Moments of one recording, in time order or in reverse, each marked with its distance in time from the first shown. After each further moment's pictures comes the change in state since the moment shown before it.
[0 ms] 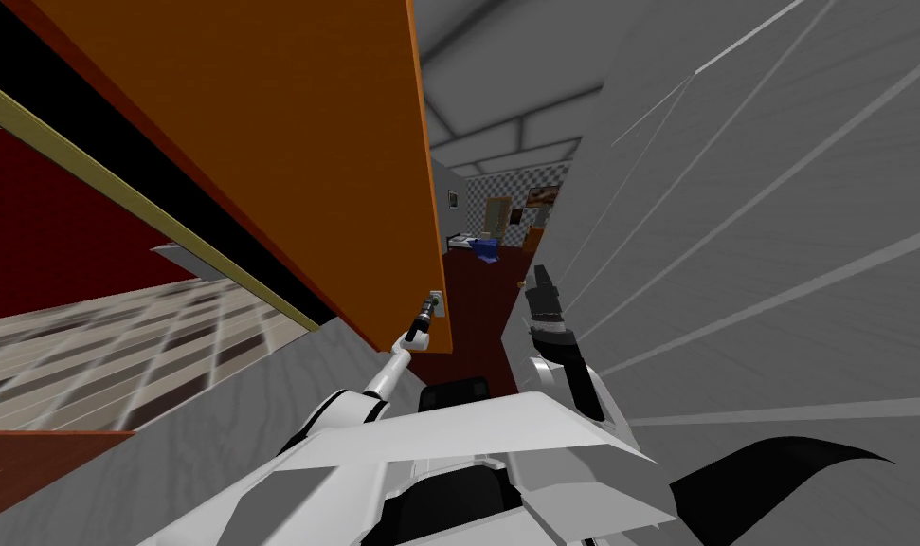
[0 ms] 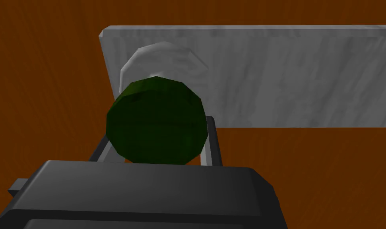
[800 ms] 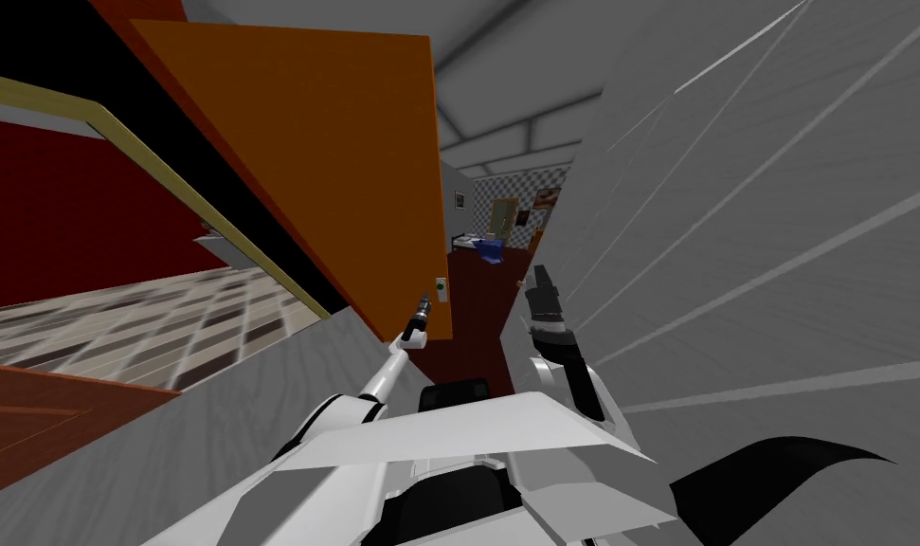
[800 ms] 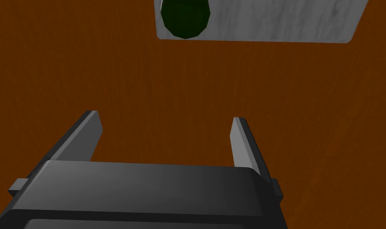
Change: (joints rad) arm 0.023 0.014 0.028 -0.062 0.044 0.029 -0.044
